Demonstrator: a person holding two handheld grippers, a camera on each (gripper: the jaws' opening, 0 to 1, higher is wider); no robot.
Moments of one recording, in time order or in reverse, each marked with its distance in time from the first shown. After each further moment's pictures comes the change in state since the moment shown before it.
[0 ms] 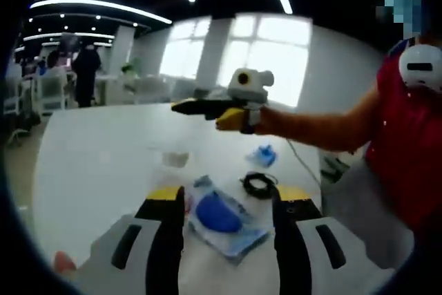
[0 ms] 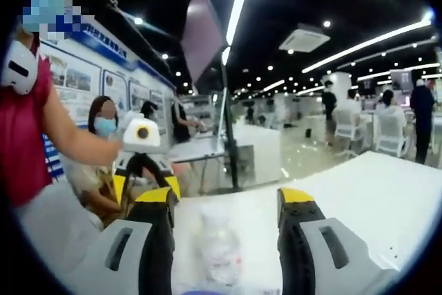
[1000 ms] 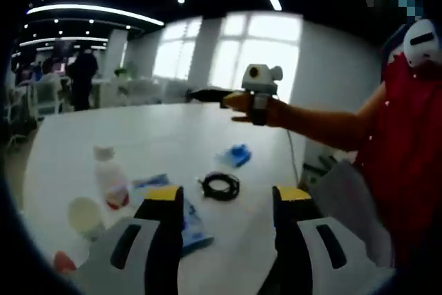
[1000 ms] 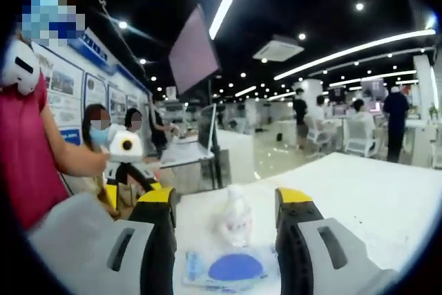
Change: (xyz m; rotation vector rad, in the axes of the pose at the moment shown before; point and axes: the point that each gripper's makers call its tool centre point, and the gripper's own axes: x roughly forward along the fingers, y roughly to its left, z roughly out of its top) left arm 0.008 -0.106 -0.004 0.024 -0.005 -0.014; right arm -0.126 0.074 0.024 -0.001 -0.013 -0.196
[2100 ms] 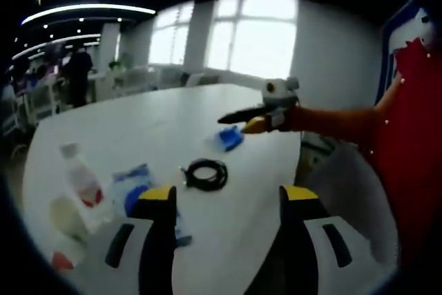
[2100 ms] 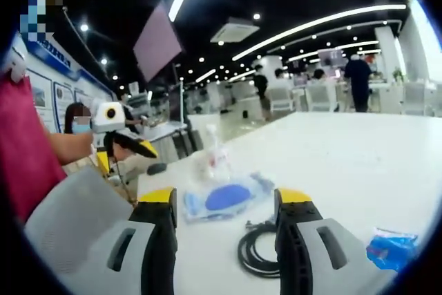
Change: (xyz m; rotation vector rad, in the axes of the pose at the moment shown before) left arm 0.052 -0.038 -0.033 0.088 0.181 -0.004; right arm -0.115 -0.003 -0.105 0.168 0.127 -0.228
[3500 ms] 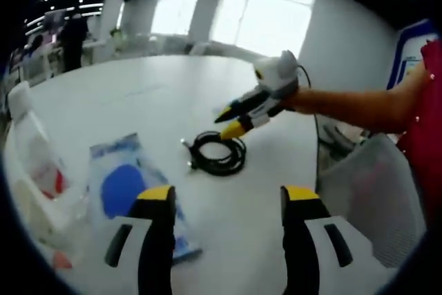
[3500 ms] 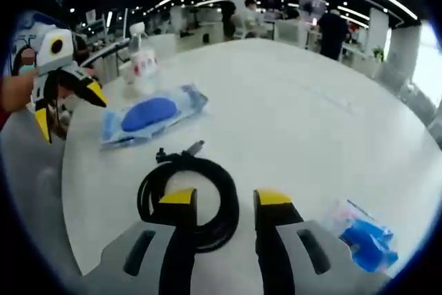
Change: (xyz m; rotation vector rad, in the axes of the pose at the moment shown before) left arm 0.077 0.041 -0.046 -0.137 0.098 -0.014; right arm 0.035 -0.101 -0.111 -0.088 0.532 -0.263
